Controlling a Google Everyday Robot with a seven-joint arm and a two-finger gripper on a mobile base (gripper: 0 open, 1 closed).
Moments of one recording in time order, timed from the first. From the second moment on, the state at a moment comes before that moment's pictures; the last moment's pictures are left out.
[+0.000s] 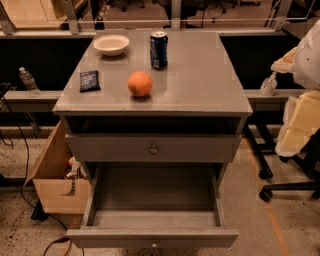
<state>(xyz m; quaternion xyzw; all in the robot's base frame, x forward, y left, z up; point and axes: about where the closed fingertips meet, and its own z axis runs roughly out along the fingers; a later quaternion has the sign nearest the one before) 0.438 -0.216 0.979 -0.60 0.78 -0.04 0.16</state>
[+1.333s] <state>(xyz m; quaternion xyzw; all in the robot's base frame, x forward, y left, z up) 0.575 -0.181 0.979 -0.59 0.77 0.01 0.24</state>
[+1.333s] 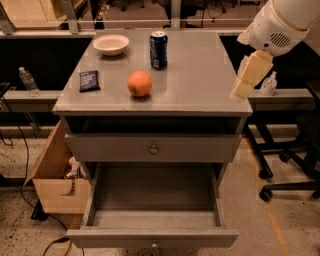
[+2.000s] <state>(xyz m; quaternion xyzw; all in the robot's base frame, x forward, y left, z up) 0.612 -0.179 0.982 -0.56 0.77 0.01 0.29</state>
